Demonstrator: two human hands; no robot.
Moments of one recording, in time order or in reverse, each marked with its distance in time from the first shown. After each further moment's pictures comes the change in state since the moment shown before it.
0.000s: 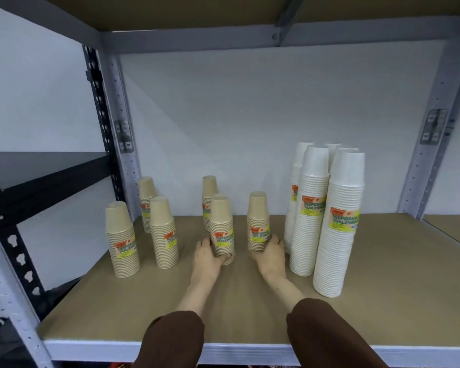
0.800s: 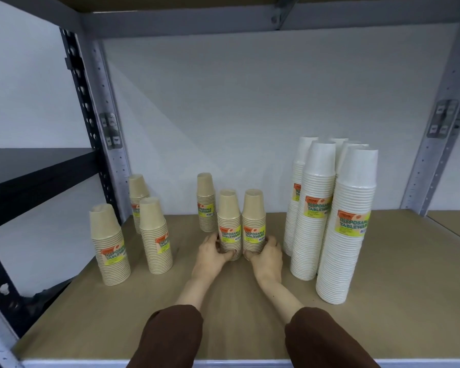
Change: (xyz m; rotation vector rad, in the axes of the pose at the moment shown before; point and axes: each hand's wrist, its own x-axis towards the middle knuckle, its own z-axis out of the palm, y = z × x) left_hand 0.030 -0.003 0.020 -0.128 -0.096 0.125; right_hand 0.010 0.004 0.015 0.070 0.048 0.029
